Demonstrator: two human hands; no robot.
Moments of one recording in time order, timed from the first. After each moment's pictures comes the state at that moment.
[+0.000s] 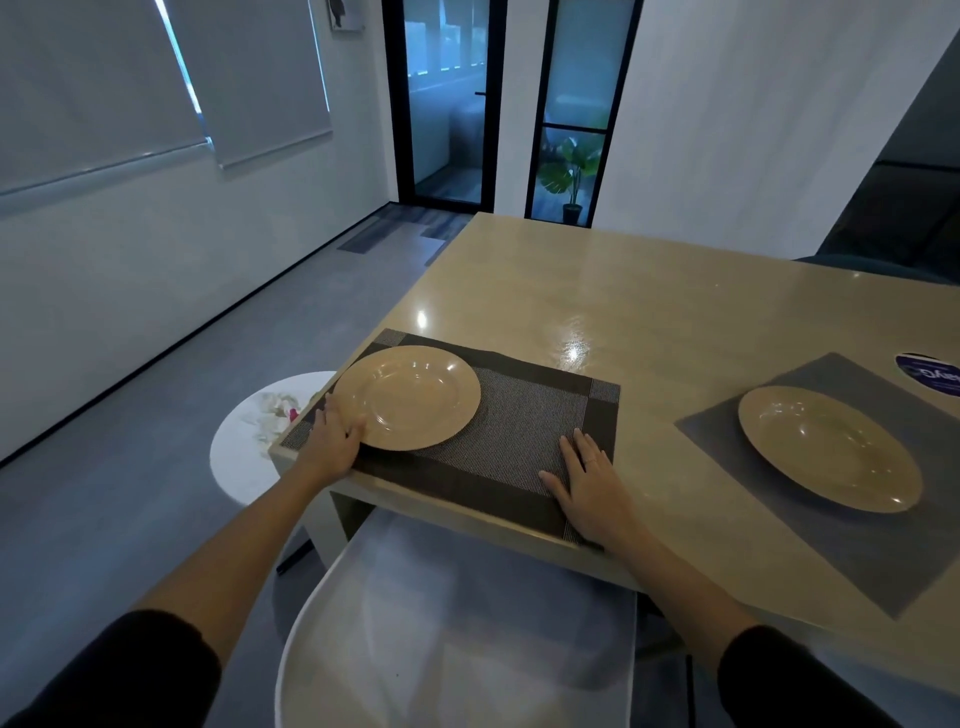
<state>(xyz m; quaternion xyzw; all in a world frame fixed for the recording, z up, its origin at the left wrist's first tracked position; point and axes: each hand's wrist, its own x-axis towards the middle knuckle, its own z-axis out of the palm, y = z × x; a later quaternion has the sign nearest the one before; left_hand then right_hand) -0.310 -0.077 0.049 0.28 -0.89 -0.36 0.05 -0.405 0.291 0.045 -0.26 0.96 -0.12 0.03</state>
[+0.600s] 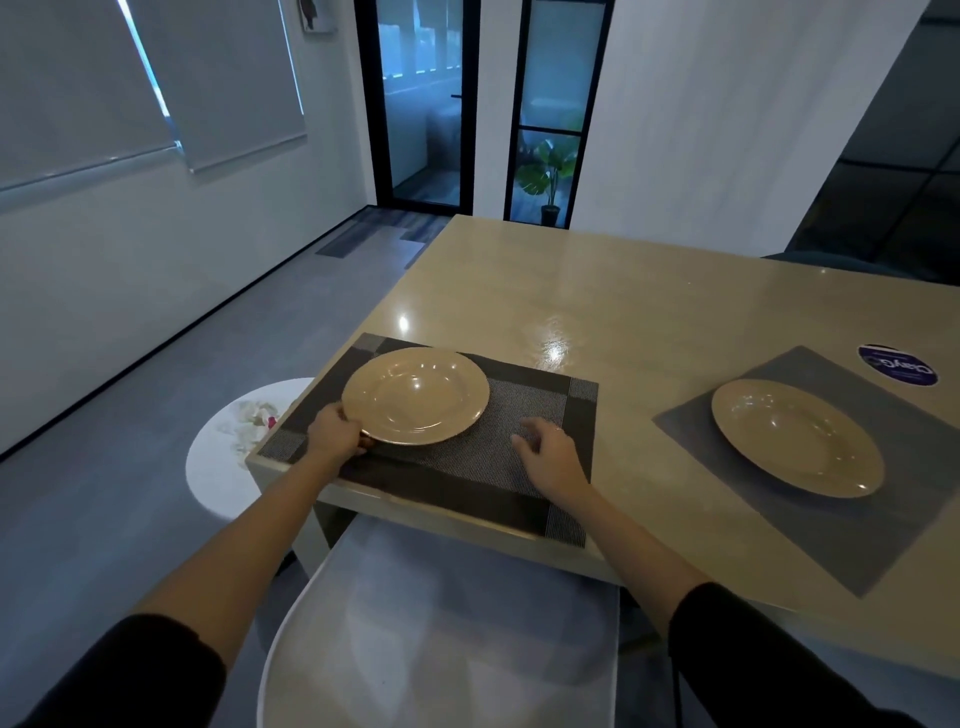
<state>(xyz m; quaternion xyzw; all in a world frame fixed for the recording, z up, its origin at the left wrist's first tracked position) -0.336 -0.029 0.087 0.38 -0.78 -0.49 0.10 -0.410 0.252 0.078 -0.19 0.89 -0.41 0.03</state>
